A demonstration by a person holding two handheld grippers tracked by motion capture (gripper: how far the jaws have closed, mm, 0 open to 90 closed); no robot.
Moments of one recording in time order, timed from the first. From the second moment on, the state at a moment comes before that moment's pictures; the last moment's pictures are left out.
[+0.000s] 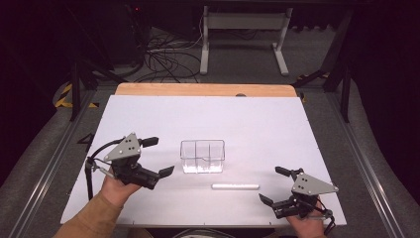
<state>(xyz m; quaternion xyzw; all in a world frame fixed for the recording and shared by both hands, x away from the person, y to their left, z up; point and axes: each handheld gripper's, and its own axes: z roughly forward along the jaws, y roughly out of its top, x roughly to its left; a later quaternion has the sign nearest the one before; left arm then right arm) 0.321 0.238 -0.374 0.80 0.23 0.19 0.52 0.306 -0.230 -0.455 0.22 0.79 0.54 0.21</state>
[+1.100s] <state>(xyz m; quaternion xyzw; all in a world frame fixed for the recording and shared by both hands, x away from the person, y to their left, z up) 0.291 0.276 -0.449 0.77 0.29 0.25 0.52 0.308 -0.218 -0.444 0.20 0.80 0.53 0.19</state>
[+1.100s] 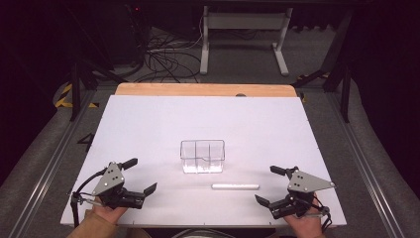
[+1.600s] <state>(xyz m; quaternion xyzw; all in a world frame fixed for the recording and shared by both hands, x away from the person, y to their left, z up) 0.292 0.278 -0.449 0.76 0.30 0.23 0.52 0.325 -0.192 -0.426 0.19 0.82 0.50 0.18</state>
